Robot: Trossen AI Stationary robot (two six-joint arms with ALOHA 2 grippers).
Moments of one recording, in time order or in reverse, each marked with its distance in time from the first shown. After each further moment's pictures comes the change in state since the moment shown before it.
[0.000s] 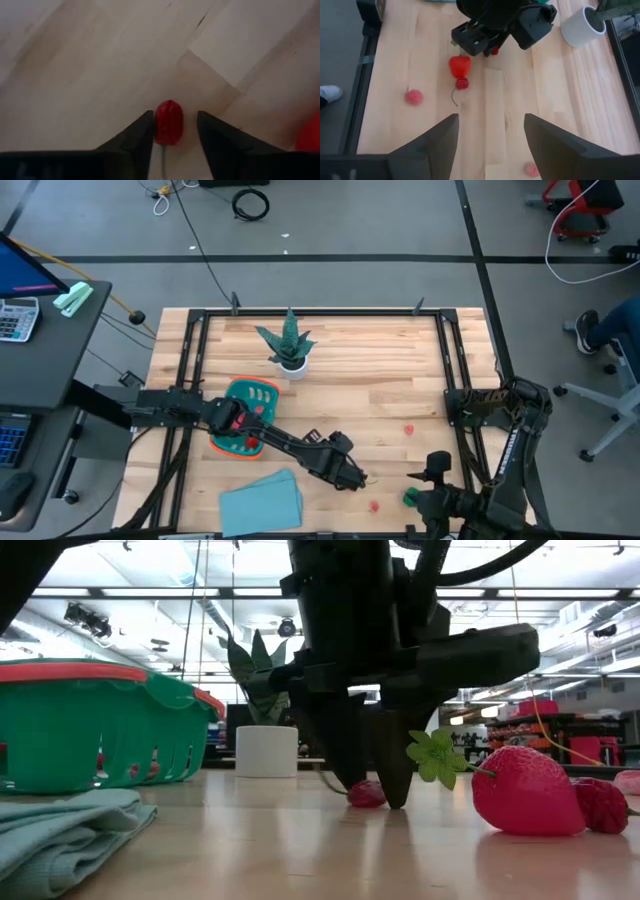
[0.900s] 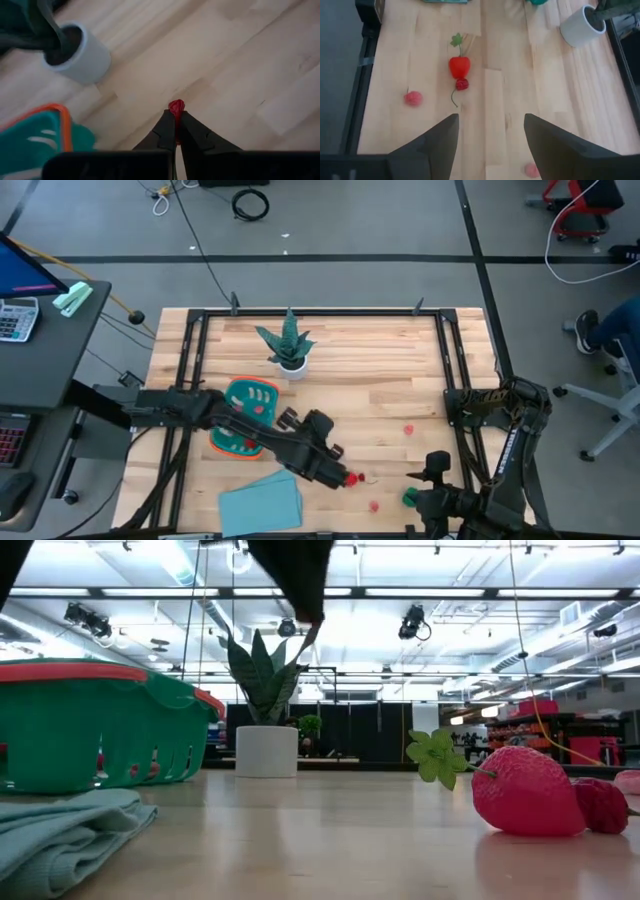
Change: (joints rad) left arm -0.052 -0.227 0.090 -0.444 -0.347 -0.207; right arm -0.001 0.000 0.000 0.002 0.000 0.018
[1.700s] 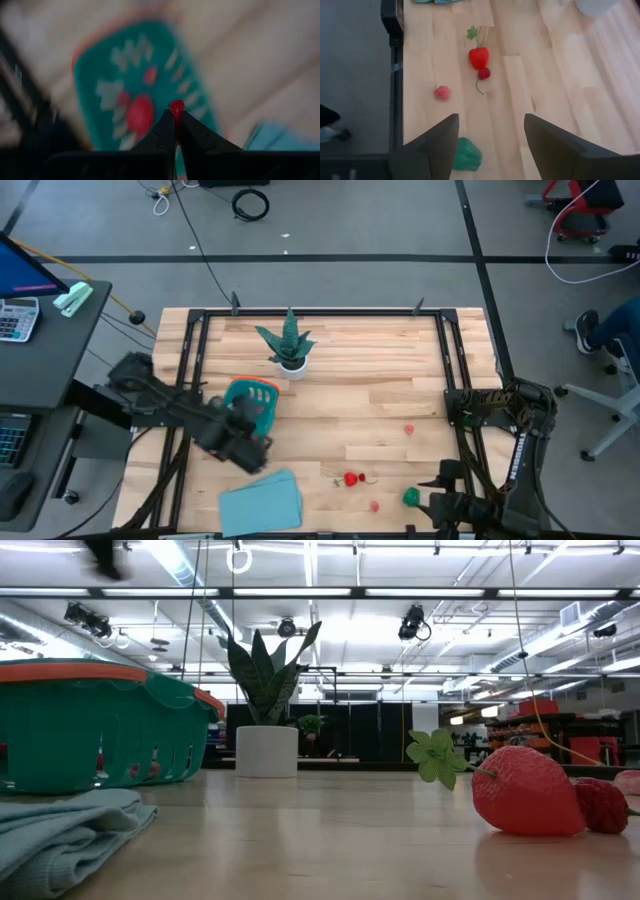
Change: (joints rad) left arm -0.141 -0.664 -0.700 -0.015 0.296 -0.169; right arm 0.076 0.000 0.000 0.014 -0.034 0.255
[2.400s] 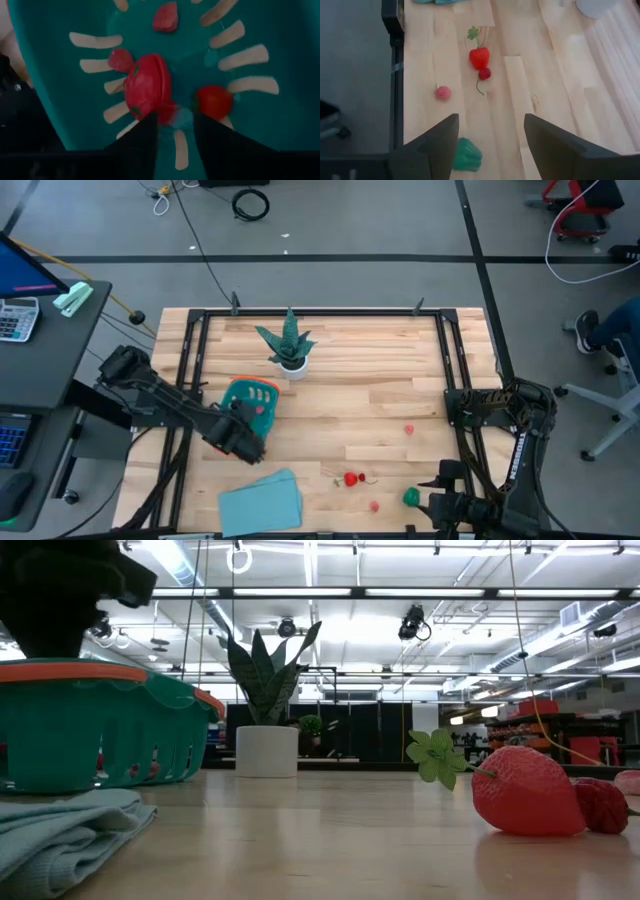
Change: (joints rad) left arm 0.055 -0.089 -0.466 0.358 0.166 0.053; right arm -0.005 0.000 0.000 0.004 -0.006 -0.027
